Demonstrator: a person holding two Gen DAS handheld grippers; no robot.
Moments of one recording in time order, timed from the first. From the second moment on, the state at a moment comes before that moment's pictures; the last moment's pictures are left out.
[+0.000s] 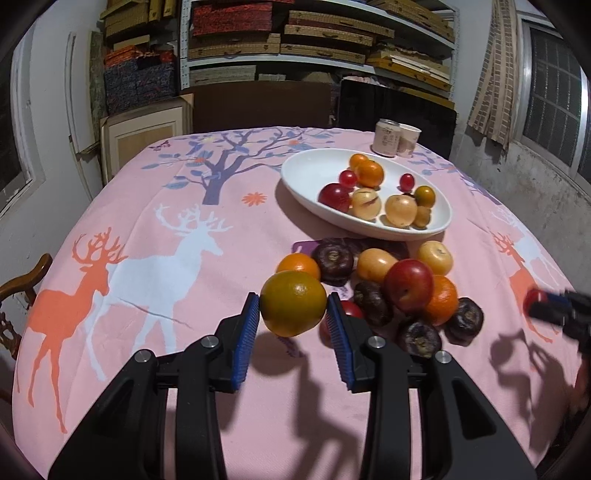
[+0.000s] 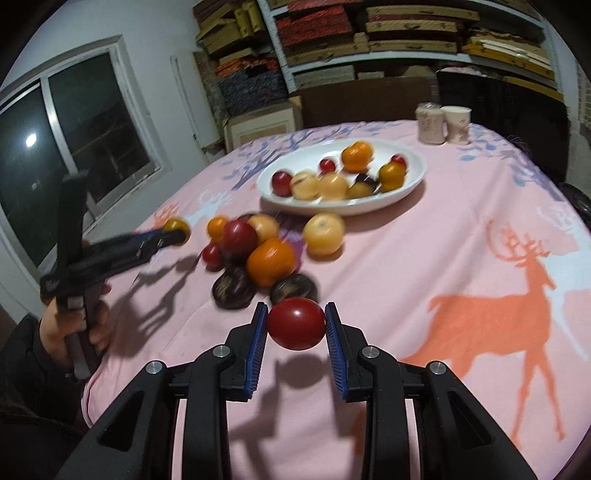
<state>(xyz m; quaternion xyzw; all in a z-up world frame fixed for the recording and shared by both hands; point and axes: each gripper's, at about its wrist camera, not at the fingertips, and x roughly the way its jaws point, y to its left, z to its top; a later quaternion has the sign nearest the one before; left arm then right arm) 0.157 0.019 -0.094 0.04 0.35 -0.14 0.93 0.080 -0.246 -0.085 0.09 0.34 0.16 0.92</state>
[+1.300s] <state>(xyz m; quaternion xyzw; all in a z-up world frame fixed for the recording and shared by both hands) 0.183 -0.008 -0.080 0.04 0.36 -0.15 0.92 0.135 -0.240 -0.083 0.07 0.35 0.18 0.92</state>
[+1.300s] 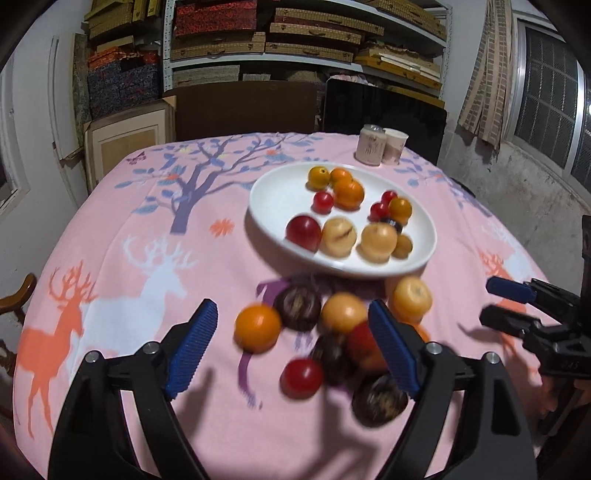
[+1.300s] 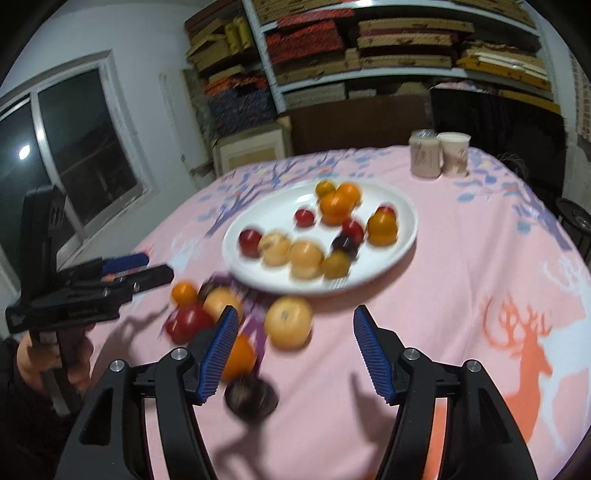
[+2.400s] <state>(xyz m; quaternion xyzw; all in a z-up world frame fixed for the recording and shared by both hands) 0.184 -0.031 -0.136 0.16 0.42 -0.12 0.89 0.110 -0.197 -0.096 0.00 0.35 0.20 0.92</state>
